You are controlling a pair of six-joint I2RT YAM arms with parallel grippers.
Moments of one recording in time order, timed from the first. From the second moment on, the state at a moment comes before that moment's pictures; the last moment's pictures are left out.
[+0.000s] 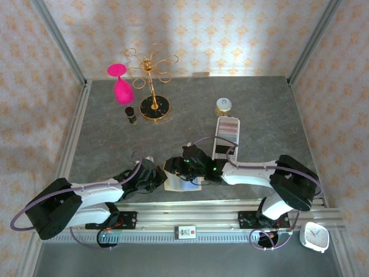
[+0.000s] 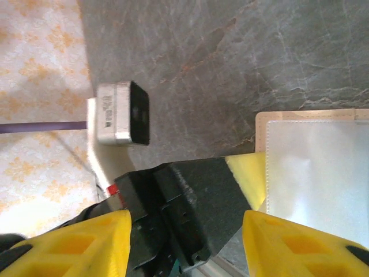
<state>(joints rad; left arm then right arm) -0.72 1.18 0.21 0.17 0.08 -1.30 1.04 1.50 0.74 0.15 -0.18 1.30</state>
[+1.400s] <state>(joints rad) -0.73 0.90 0.38 -0.24 -0.08 -1.17 0.39 1.11 0.75 -0.33 0.03 -0.91</state>
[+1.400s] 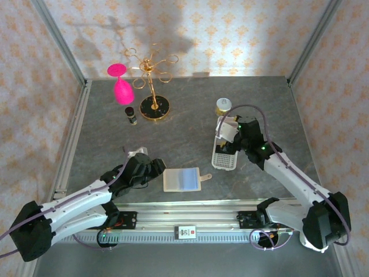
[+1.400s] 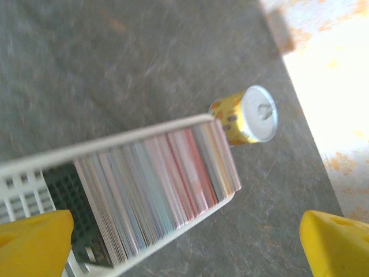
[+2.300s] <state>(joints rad) -0.73 1.02 0.38 -0.17 -0.02 -1.16 0.31 1.32 0.61 -0.07 -0.18 -1.24</state>
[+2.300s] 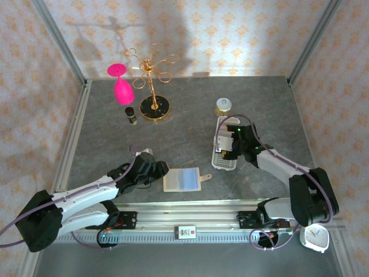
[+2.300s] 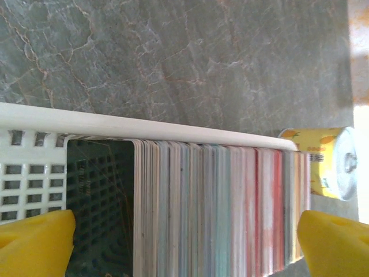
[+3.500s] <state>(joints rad) -0.73 1.08 0.38 -0.09 0.00 -1.17 0.31 1.35 0.63 -0.14 -0.20 -1.28</state>
